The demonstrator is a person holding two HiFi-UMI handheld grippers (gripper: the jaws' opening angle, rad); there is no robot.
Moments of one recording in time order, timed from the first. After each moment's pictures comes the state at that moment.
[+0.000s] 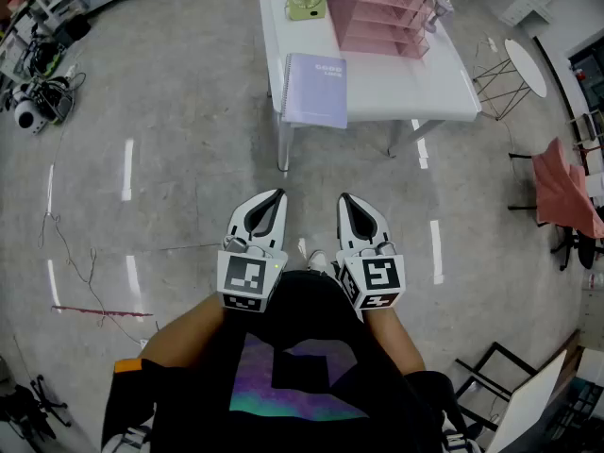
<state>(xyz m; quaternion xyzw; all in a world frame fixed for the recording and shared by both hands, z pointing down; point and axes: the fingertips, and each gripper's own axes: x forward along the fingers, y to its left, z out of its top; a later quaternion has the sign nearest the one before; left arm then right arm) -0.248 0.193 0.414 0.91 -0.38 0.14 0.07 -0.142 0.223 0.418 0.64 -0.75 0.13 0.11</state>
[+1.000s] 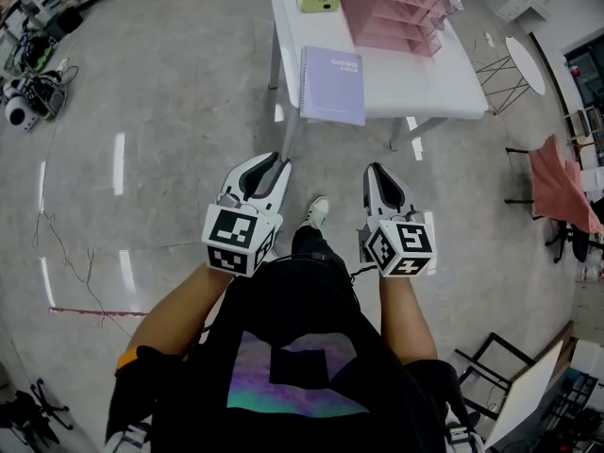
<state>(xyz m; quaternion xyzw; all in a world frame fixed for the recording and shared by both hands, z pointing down) -0.291 0.117 0.415 0.93 -0.34 0.12 0.12 -0.135 0.162 0.419 0.67 -0.72 0.15 0.08</state>
